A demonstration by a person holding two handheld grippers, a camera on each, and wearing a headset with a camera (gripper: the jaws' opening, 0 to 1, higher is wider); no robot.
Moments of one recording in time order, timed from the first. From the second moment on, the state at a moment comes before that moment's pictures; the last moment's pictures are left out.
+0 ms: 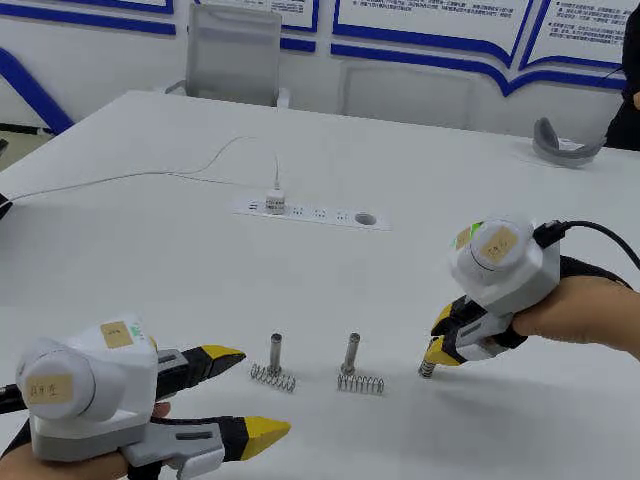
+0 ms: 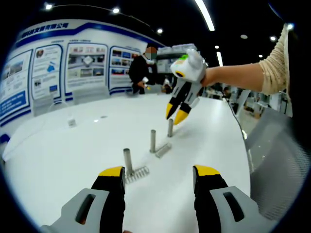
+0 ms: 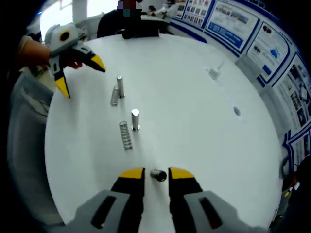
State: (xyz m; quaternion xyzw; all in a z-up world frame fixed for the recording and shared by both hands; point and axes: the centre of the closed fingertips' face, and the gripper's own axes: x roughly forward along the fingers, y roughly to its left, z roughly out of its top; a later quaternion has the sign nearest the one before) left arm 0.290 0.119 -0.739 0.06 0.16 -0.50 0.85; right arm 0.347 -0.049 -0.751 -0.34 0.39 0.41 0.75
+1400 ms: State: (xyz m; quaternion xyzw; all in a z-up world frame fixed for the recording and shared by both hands) left arm 0.291 0.124 -0.736 0.06 0.16 -0.49 0.85; right arm 0.329 0.007 -0.805 -0.39 0.41 0.50 0.66
